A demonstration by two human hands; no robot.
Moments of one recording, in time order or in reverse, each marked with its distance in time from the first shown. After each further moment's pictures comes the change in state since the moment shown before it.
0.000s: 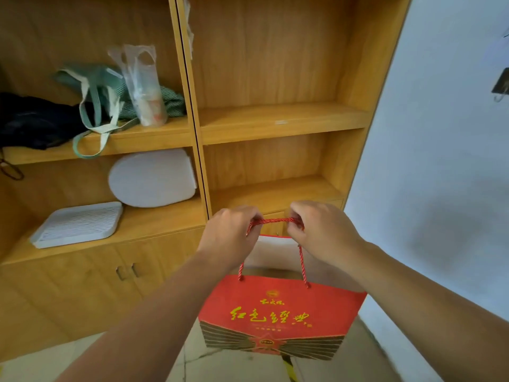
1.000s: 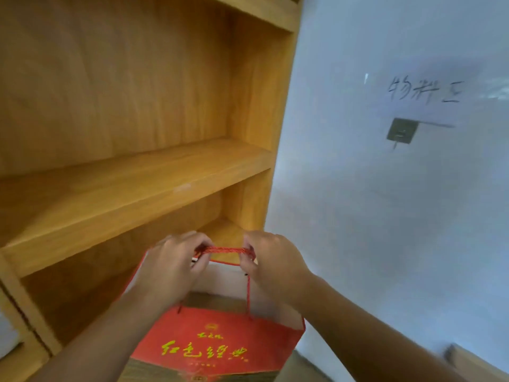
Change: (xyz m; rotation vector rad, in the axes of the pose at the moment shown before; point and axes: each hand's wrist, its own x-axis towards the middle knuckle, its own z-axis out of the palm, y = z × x) left_hand 0.348 -0.125 0.121 -0.202 -0.155 0.357; right_hand 0.256 0.126 0.068 -0.132 0.098 0.432
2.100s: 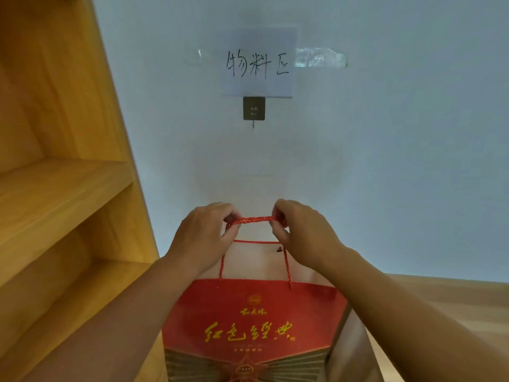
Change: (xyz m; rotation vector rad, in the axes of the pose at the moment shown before) left_hand 0.165 0.197 0.127 -0.414 -0.200 0.574; right_hand -0.067 0.183 -0.101 -0.229 0.251 0.615
